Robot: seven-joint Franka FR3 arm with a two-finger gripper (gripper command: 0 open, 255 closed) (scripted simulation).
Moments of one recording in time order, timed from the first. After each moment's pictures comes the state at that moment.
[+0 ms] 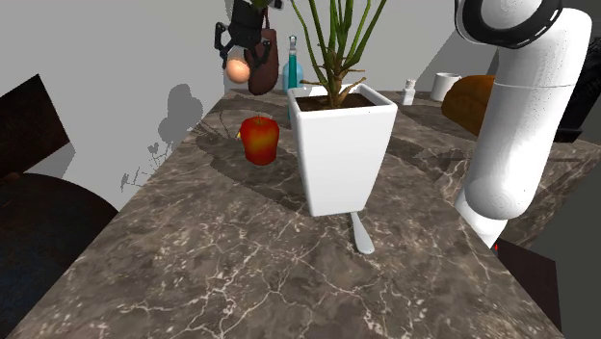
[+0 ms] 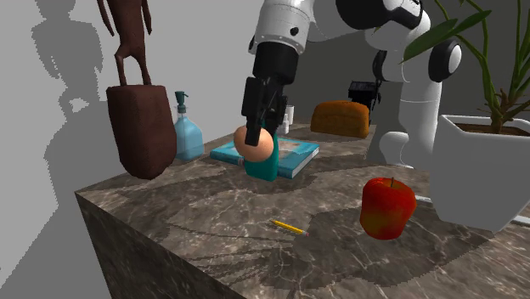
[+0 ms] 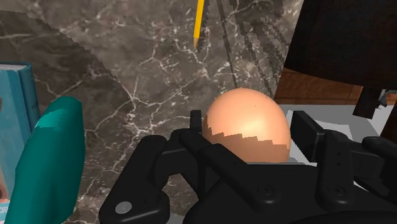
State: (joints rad) arm 0.00 0.14 0.27 -1.44 0.05 1.87 0.97
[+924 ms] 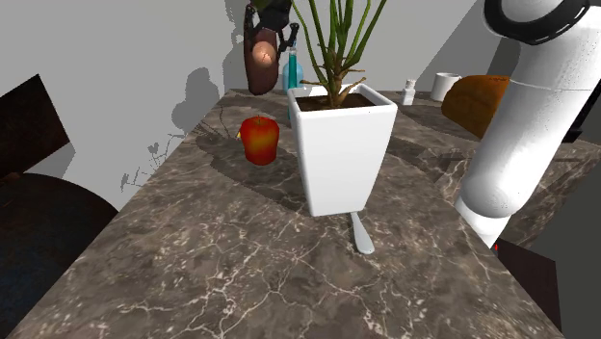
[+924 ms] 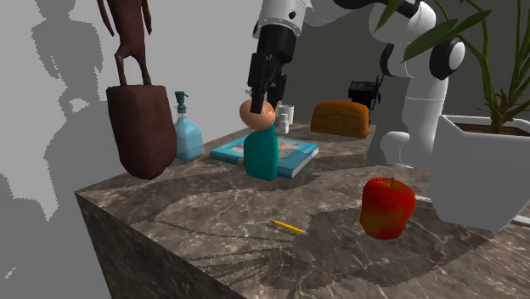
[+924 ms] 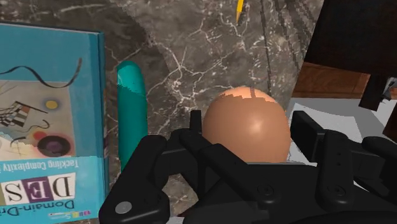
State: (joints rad) arm -0.09 0.02 0.21 -1.48 0.12 1.78 0.84
